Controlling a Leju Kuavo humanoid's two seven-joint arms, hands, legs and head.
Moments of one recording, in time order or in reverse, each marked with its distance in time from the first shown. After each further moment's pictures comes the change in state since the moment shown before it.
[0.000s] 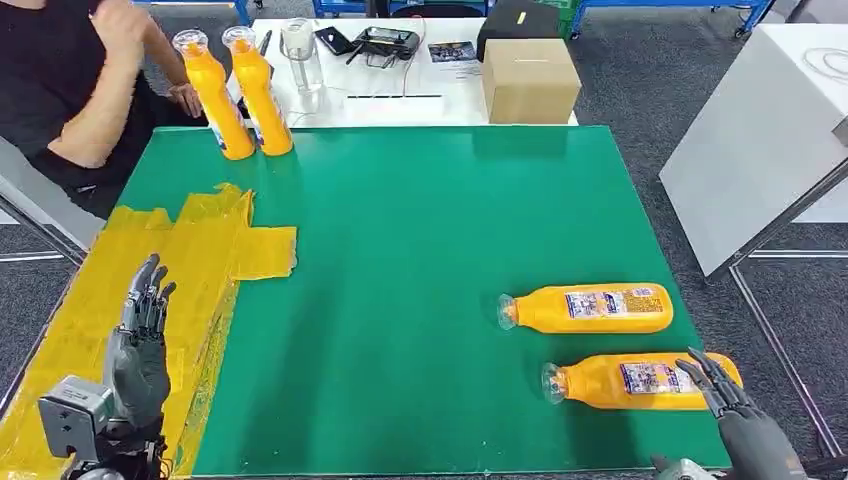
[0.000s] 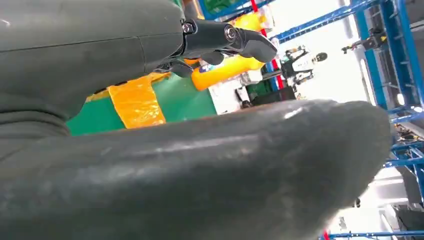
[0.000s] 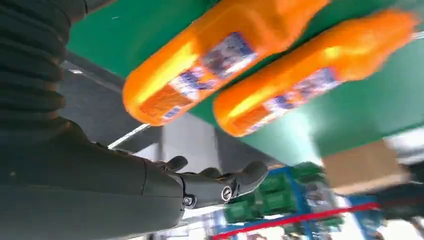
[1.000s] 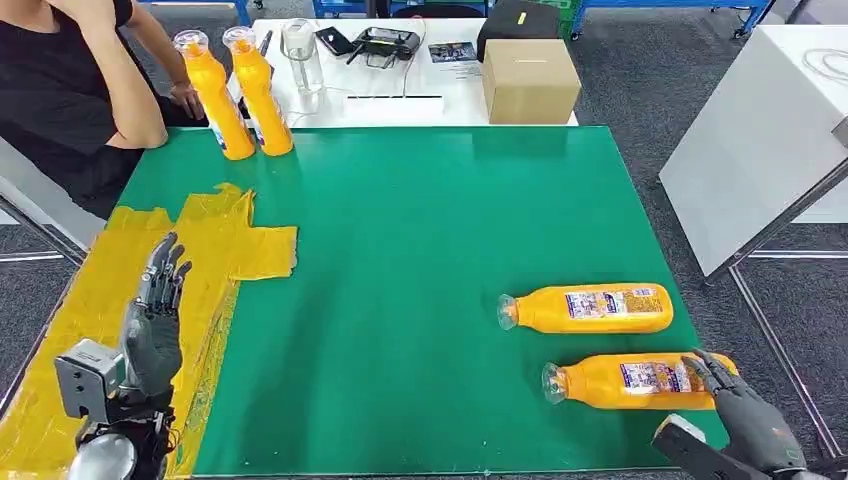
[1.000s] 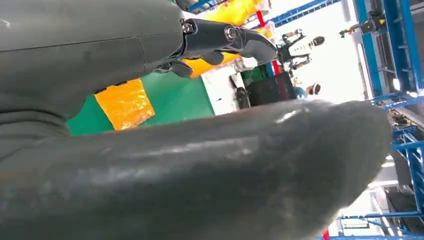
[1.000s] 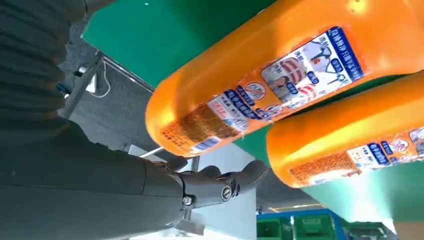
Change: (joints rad) left arm -0.117 0.034 -0.016 0.103 0.040 -0.040 0.011; right arm -0.121 -0.202 0.093 0.268 0.046 -0.004 0.151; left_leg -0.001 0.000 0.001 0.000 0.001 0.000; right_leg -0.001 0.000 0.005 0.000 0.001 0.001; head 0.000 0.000
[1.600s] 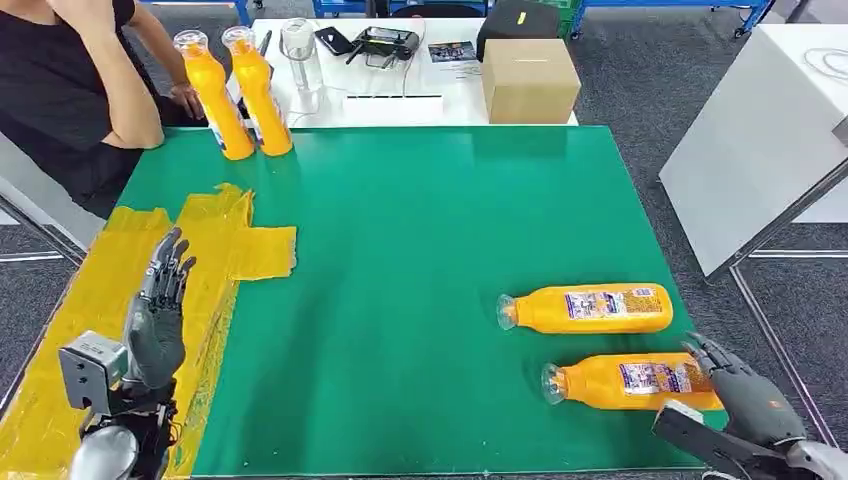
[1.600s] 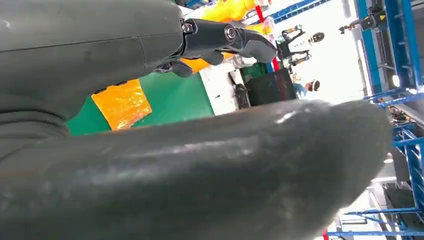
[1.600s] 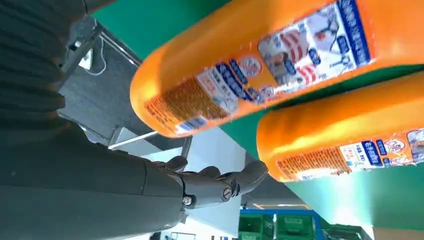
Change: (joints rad) left arm -0.021 0.005 -0.003 0.020 0.008 -0.007 0.002; right arm -0.030 -0.148 0.098 0.039 -0.050 -0.010 0.049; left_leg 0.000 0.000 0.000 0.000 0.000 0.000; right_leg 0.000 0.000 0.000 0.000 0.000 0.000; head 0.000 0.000
